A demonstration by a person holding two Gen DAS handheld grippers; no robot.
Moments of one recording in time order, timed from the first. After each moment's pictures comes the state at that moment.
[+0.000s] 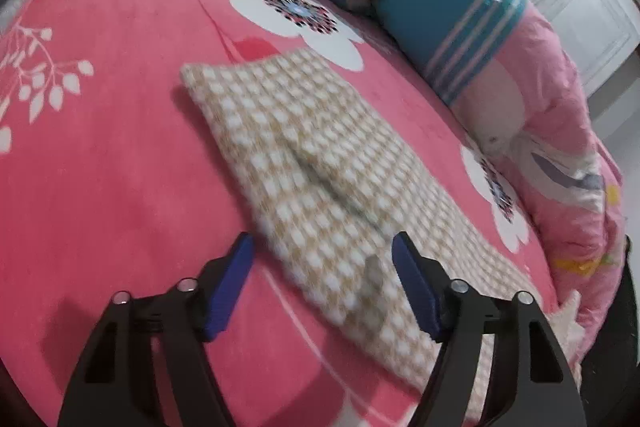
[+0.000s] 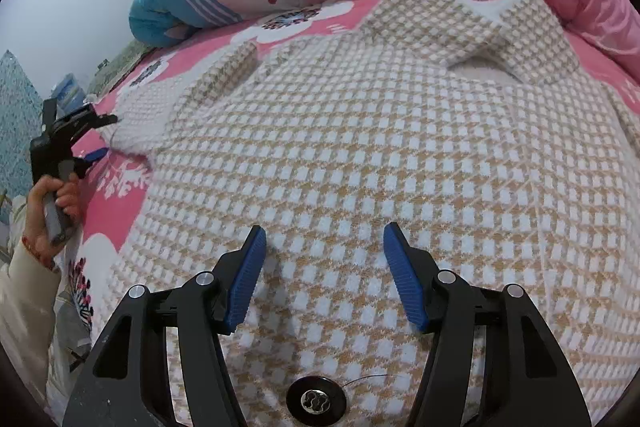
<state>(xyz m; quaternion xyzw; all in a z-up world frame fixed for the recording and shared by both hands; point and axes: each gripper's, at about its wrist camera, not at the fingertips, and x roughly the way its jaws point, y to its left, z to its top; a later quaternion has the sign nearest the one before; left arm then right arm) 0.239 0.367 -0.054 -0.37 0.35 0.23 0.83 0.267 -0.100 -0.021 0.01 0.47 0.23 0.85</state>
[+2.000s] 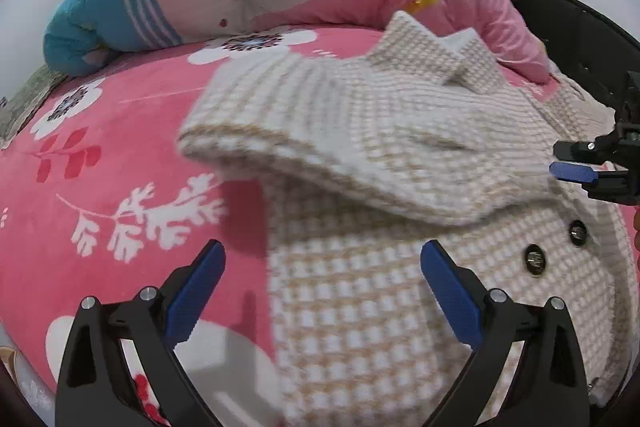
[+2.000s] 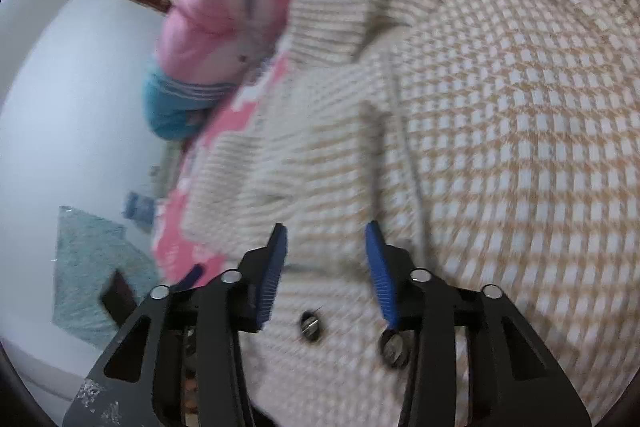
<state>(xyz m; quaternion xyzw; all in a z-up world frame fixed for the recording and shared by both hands) 0.196 0.076 -0.012 -0.02 0.42 -0.02 0.91 0.280 -0.226 -0.009 0.27 0.53 0.23 0.77</state>
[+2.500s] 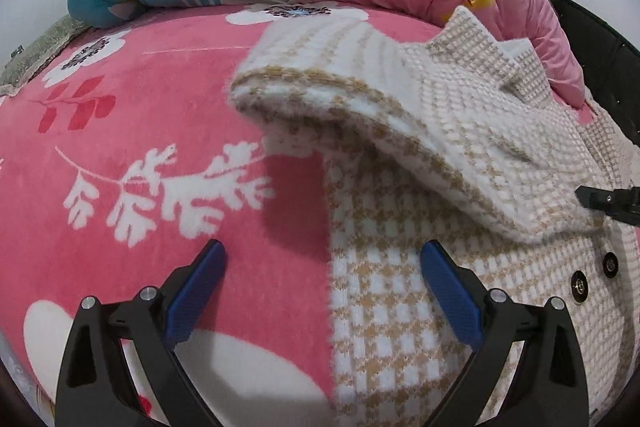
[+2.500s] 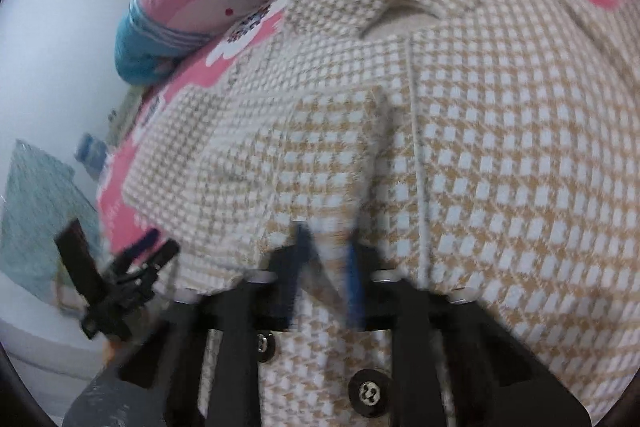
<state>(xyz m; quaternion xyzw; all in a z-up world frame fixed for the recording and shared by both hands) 0.213 0.110 -0.042 -0.07 0.45 0.02 0.89 0.283 -0.179 -0.006 0.14 0.54 0.23 0.80</state>
